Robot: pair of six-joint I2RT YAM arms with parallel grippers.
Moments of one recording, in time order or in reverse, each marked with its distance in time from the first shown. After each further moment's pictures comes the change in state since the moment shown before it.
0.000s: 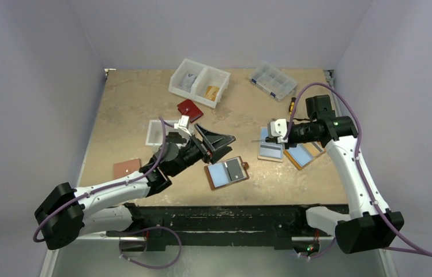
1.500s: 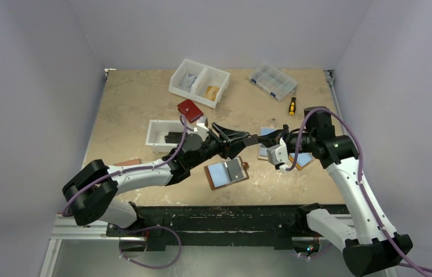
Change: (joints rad) left arm -0.023 0.304 0.159 0.049 0.001 -0.377; right arm 0.104 -0.187 -0.148 0.220 -0.044 -0.226
